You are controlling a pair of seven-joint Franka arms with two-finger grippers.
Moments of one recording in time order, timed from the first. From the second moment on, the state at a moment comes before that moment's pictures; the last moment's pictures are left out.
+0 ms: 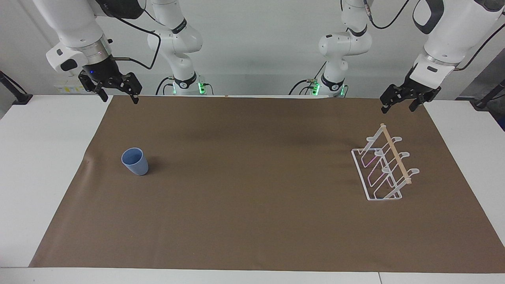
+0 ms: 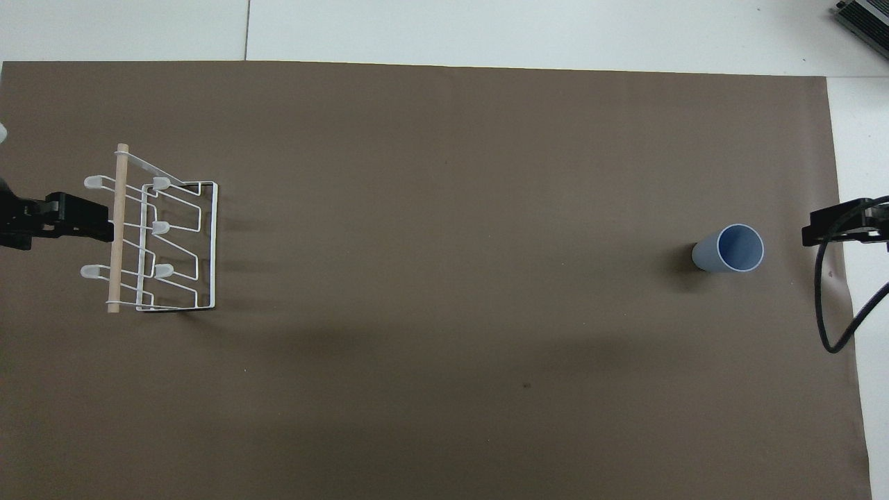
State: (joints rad) left arm 0.07 -0.04 -0.13 -1.63 -0.02 1.57 -0.10; right arm 0.00 -0.03 -0.09 -1.58 -0.03 1.54 0.01
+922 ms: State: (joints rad) left arm 0.07 -0.09 -0.15 -1.61 -0.02 1.52 0.01; right arm -0.01 -0.14 -0.09 -2.08 -0.03 2.09 -0.03
